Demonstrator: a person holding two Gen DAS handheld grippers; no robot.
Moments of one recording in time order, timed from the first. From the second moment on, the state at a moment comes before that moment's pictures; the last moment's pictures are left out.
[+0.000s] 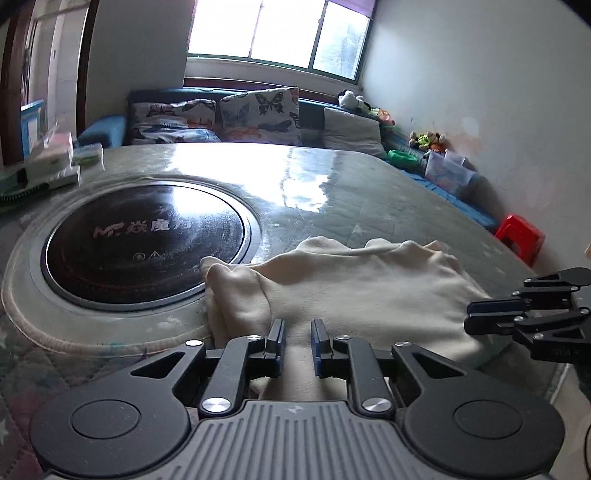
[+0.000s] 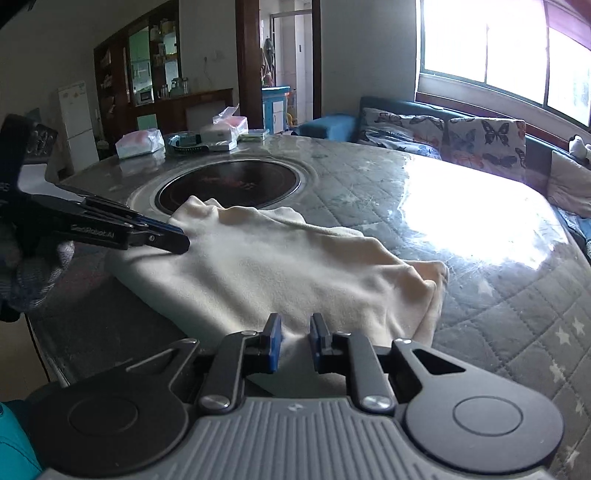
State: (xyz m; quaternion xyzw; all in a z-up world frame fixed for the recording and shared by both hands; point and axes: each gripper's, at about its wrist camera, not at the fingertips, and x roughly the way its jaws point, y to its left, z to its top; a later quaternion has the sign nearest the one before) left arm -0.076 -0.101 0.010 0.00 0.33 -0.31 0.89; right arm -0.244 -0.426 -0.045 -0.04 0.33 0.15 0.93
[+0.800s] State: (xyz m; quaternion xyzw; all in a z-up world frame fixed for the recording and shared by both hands) left arm -0.047 -0.095 0.016 -0.01 0.33 -0.28 0.90; right arm -0.161 -0.441 -0.042 -0.03 0.34 0.09 0.94
